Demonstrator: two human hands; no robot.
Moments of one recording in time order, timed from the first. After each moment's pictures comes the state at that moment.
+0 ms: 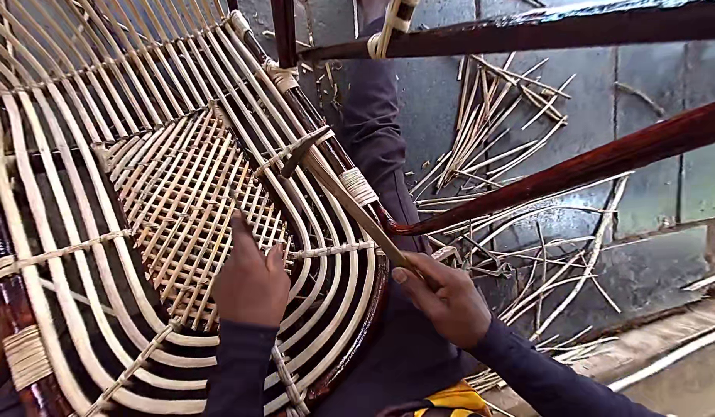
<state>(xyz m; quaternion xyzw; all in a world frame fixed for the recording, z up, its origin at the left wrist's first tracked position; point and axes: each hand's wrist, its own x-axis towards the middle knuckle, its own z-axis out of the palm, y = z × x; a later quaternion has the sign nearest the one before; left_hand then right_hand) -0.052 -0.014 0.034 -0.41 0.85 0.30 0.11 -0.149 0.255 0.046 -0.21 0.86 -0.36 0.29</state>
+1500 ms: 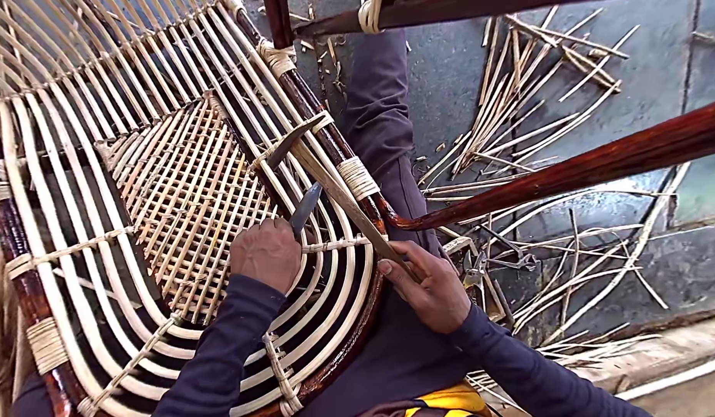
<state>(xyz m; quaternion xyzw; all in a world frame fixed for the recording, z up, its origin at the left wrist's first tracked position) -0.089 -0.012 0.019 -0.19 0.94 0.12 0.26 -0.146 0.252 0.017 -0.20 0.84 -0.42 0.29</state>
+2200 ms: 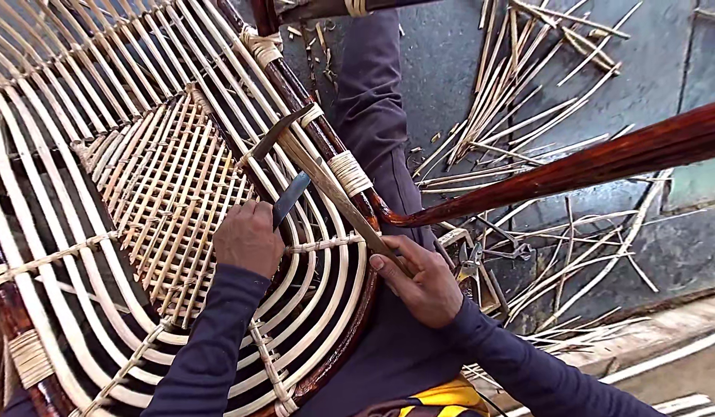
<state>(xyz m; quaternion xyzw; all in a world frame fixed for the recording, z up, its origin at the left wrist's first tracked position) -0.095 -0.027 -0.012 -0.20 0.95 0.17 0.16 -0.148 0.246 0.015 -0.19 0.83 -0.43 0.30</state>
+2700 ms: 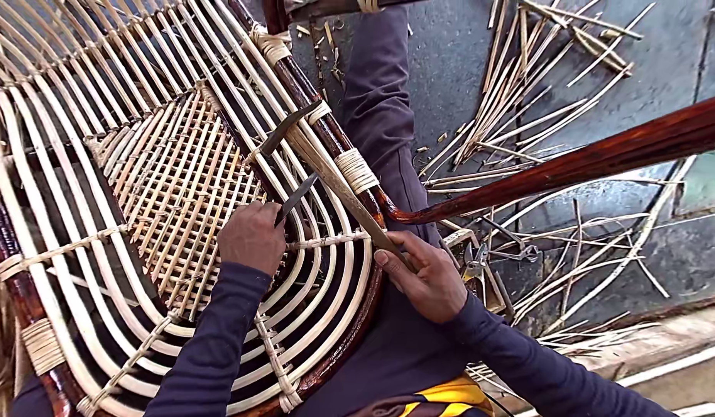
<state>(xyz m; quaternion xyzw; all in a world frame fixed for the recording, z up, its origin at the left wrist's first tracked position) -0.086 -0.032 -0.020 -0.20 0.95 0.20 0.14 -0.150 0.245 0.012 -0.20 0.83 -0.43 0.29</state>
